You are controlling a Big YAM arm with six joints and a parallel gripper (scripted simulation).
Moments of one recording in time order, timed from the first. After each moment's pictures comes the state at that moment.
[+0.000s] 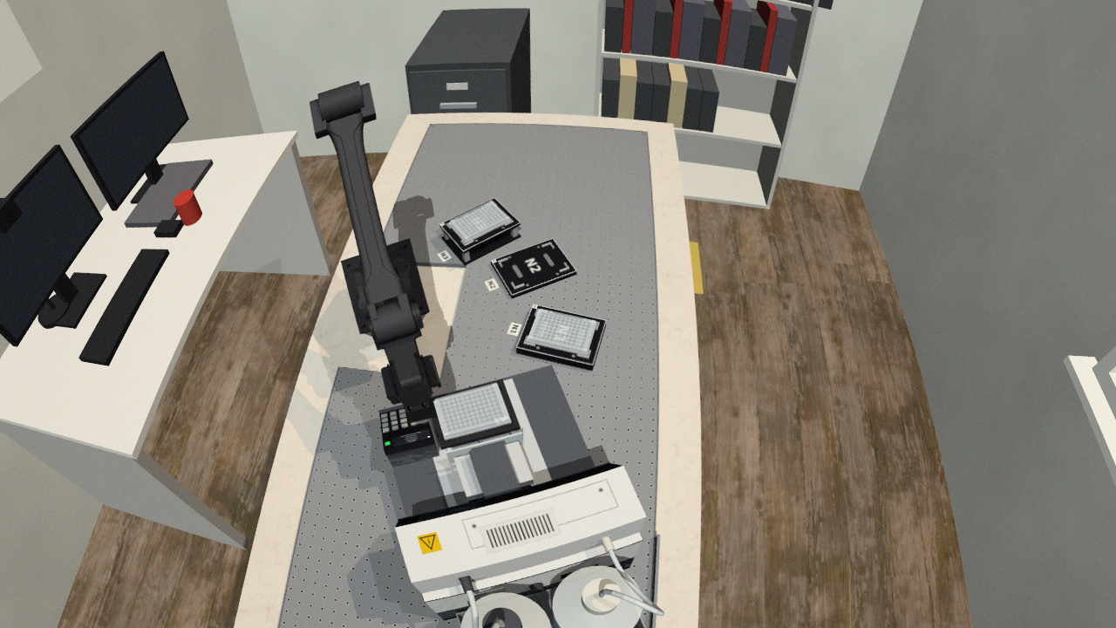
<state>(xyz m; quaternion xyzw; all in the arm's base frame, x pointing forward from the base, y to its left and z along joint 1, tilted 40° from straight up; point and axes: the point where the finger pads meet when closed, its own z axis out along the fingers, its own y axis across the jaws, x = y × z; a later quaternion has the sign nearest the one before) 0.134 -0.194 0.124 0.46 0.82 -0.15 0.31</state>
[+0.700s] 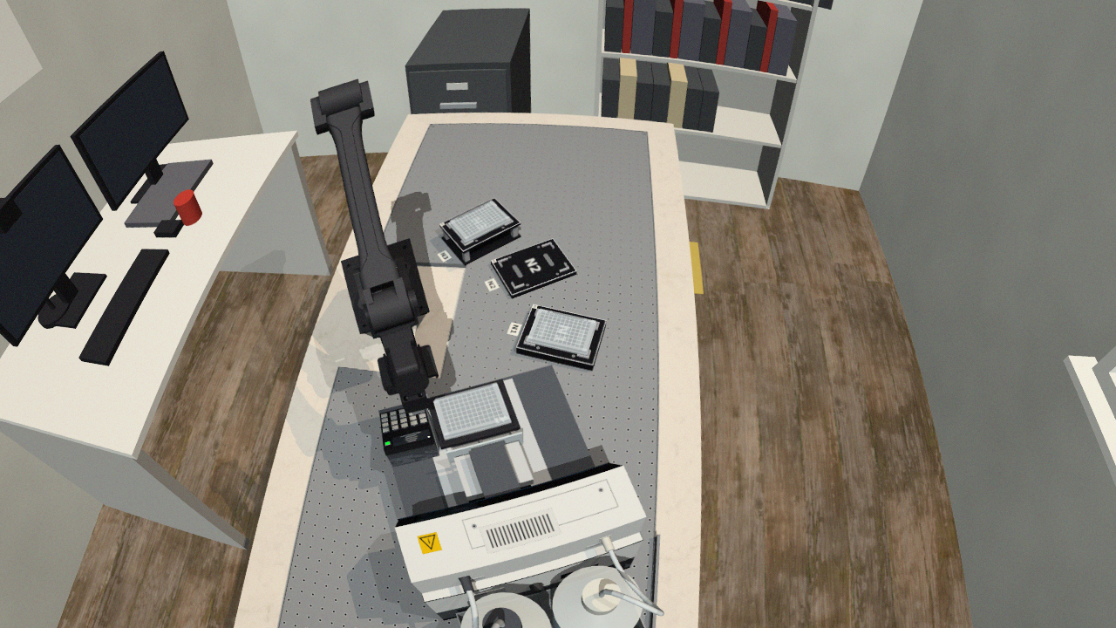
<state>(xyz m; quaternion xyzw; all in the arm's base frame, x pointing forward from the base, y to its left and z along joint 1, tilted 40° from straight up) 0.124 -0.179 0.146 0.46 0.82 -0.15 0.31</state>
